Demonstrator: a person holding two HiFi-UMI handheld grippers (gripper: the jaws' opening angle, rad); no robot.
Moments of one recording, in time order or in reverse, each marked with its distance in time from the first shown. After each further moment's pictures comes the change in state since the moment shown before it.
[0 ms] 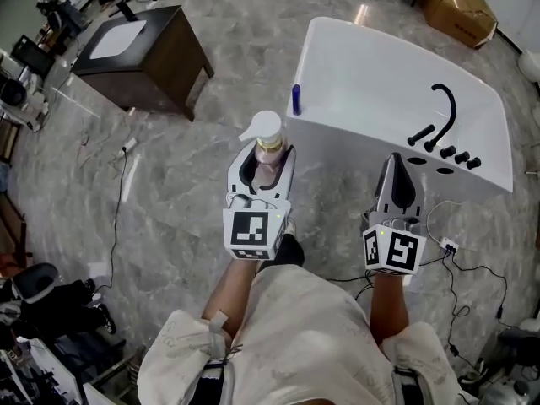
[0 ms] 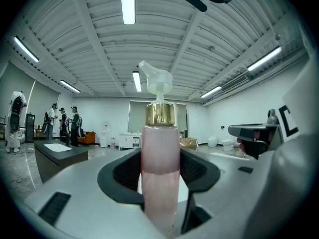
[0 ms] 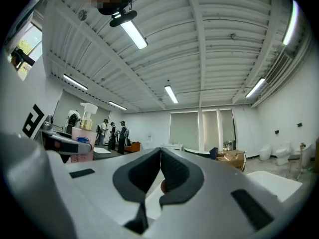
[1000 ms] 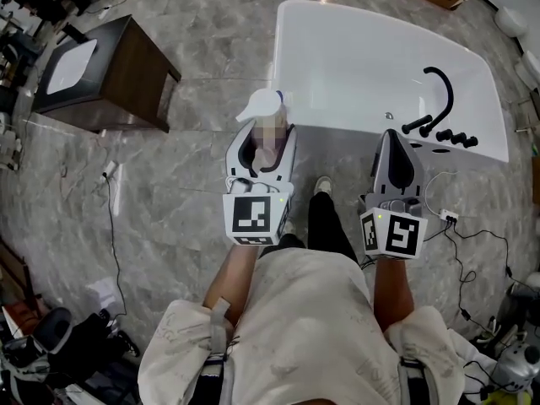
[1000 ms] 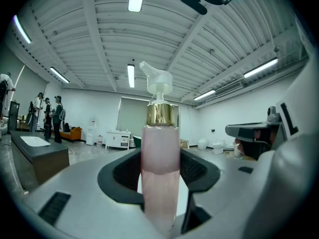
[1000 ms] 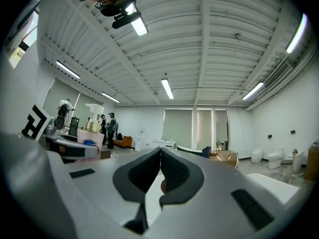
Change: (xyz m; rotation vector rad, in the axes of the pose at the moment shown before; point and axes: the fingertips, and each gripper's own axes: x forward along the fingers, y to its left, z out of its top) left arm 0.154 0.036 -0.016 -0.034 0.003 -0.140; right arm 0.129 -0.011 -0.026 -0.056 0.047 -0.090
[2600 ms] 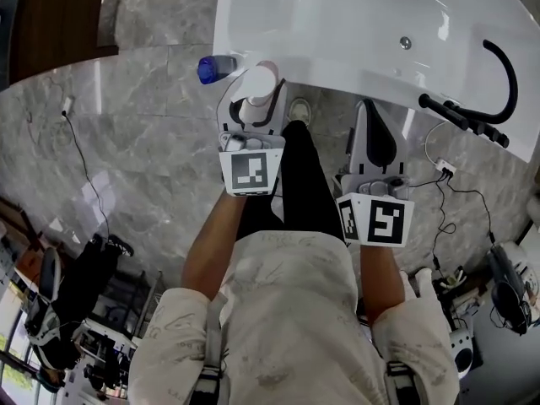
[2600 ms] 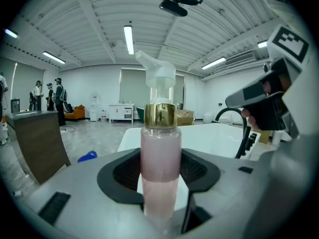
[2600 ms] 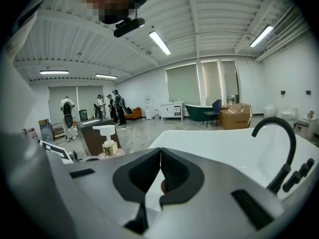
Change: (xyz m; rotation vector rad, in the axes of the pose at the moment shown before) left arm 0.232 -0.019 -0.292 0.003 0.308 0.068; right arm 0.163 -0.069 -0.277 0.194 0.425 0.168
